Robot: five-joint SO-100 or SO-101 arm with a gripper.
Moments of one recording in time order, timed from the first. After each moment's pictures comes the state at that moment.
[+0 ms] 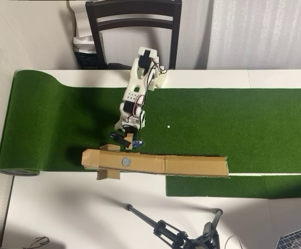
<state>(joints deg) 14.5 81.5 90.1 77.5 75.2</state>
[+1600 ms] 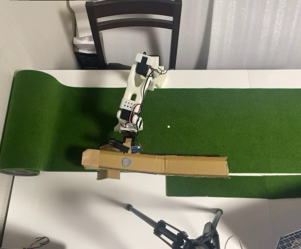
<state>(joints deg) 16.3 73.9 87.1 77.5 71.5</state>
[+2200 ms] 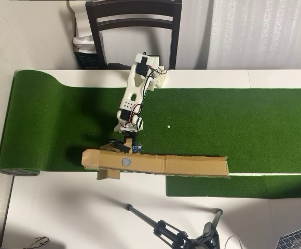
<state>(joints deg) 16.3 73.6 87.1 77.5 70.5</state>
